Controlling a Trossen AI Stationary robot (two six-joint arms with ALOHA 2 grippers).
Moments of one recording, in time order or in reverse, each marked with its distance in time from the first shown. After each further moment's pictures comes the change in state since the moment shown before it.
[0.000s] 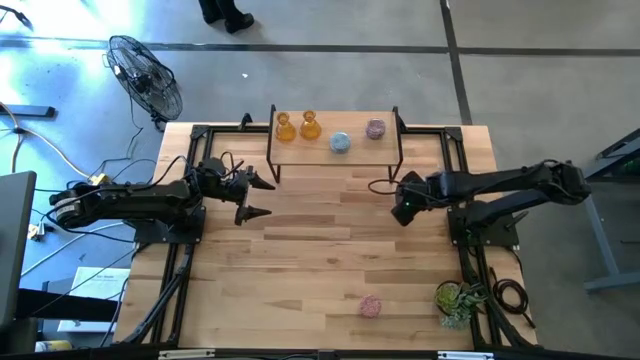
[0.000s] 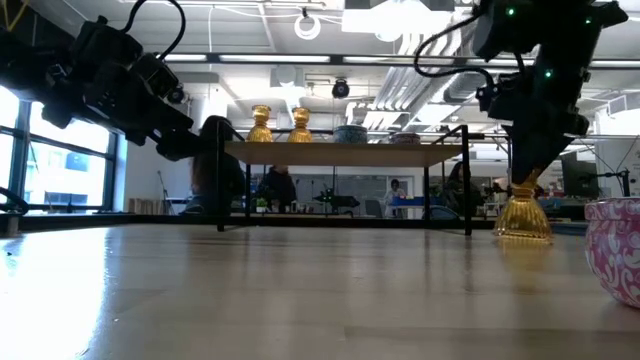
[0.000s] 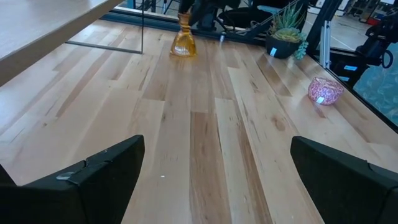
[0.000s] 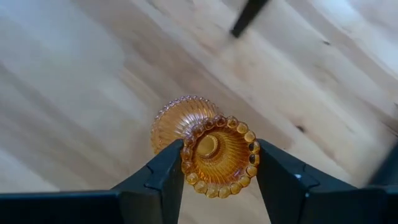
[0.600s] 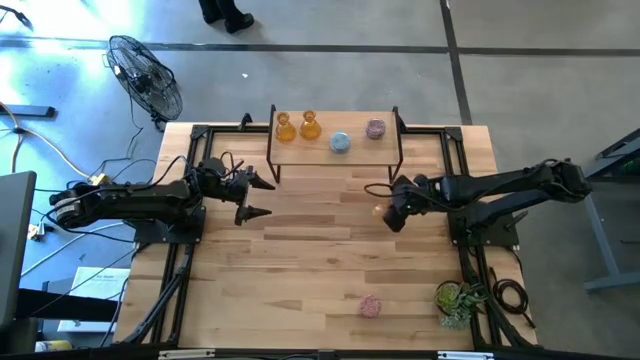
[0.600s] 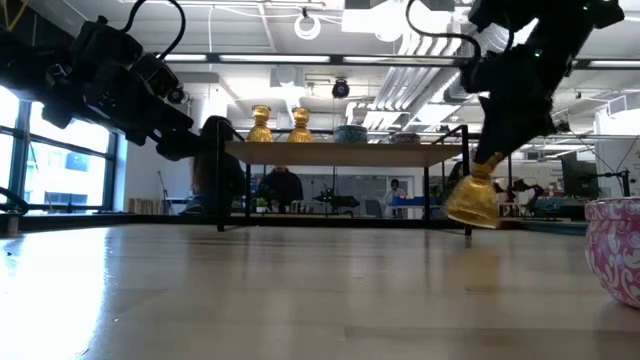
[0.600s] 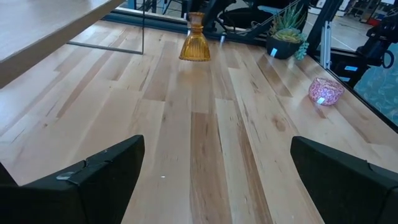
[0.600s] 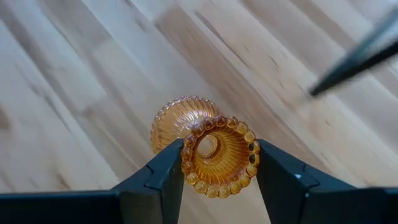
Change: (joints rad) left arm 0.000 0.000 0.000 0.002 -0.002 0.000; right arm 0.068 -0.023 -0.002 0.240 -0.022 -0.112
